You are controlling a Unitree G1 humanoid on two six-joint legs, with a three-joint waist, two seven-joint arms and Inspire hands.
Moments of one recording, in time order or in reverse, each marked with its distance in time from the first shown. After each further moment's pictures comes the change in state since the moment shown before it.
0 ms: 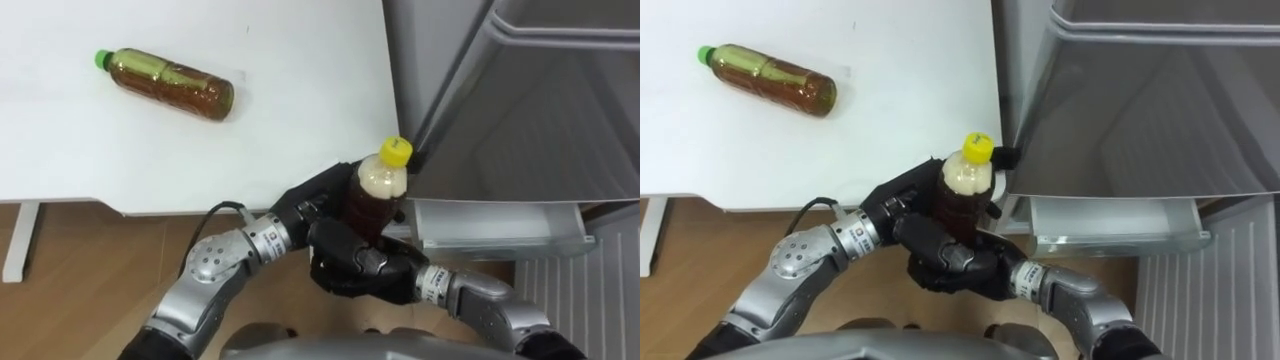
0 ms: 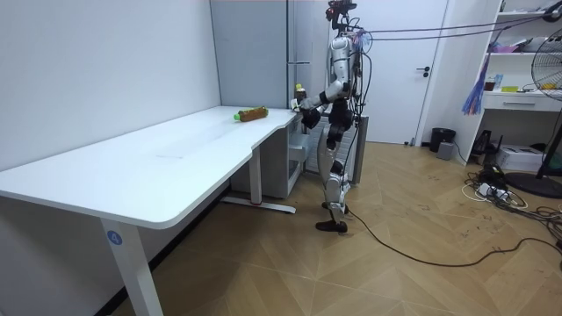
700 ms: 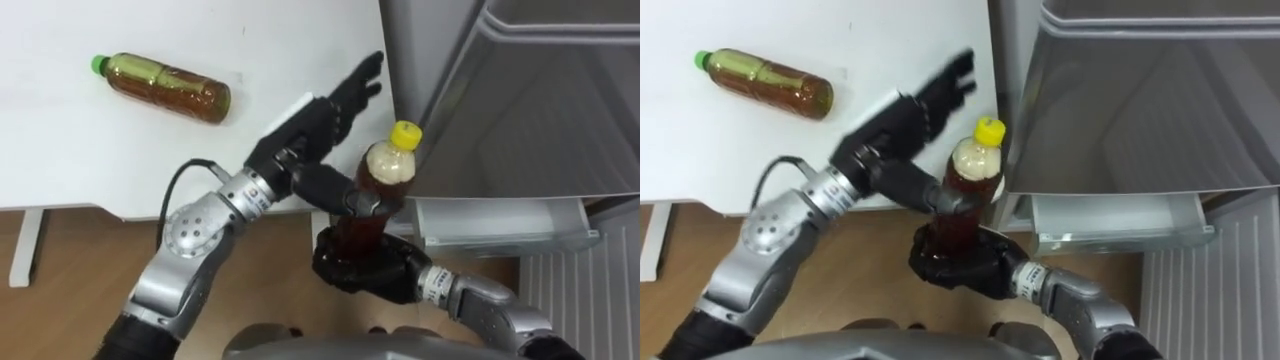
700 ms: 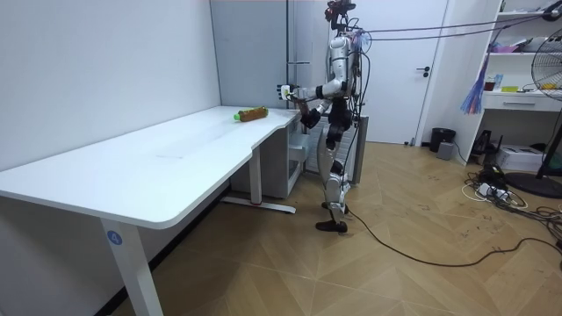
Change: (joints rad) left arm -0.030 0.014 0.143 -0.289 0.012 0.040 0.169; right arm 0.043 0.002 -0.051 0.006 0.063 -0.005 -0.002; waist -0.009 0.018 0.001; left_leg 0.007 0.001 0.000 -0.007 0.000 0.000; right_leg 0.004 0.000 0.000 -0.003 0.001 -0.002
